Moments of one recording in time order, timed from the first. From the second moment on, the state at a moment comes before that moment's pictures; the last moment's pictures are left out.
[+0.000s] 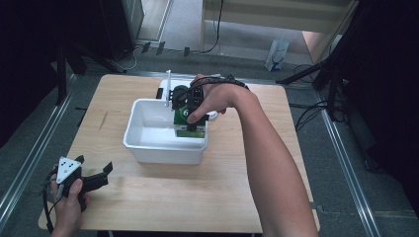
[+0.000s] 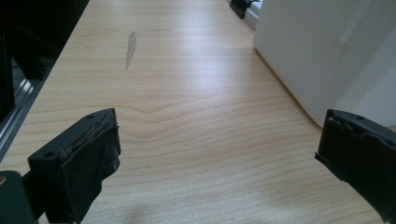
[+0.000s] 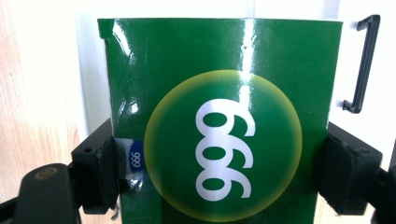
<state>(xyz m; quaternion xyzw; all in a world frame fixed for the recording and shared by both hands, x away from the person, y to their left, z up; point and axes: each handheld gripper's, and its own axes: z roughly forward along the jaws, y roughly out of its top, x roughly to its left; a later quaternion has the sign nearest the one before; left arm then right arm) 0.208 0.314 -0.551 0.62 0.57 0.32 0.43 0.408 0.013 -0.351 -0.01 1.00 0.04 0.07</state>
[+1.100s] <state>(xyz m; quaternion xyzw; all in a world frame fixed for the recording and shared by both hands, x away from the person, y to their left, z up) 0.207 0.314 -0.551 0.62 0.57 0.32 0.44 0.413 0.011 -0.401 -0.02 1.00 0.05 0.06</state>
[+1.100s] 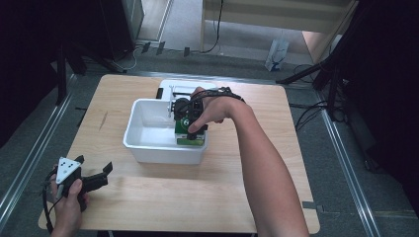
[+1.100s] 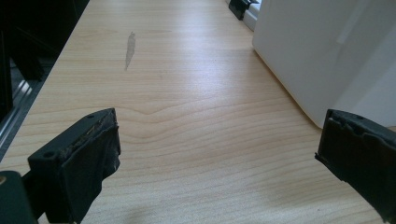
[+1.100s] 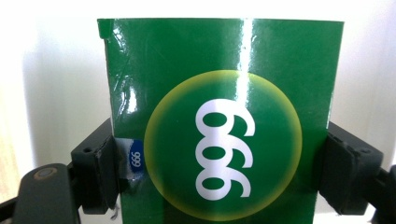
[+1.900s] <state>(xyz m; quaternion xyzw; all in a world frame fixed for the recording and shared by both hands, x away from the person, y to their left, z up) 0.207 0.315 -0.551 0.62 0.57 0.32 0.44 0.416 0.021 -0.432 -0.03 1.00 0.02 0.06</state>
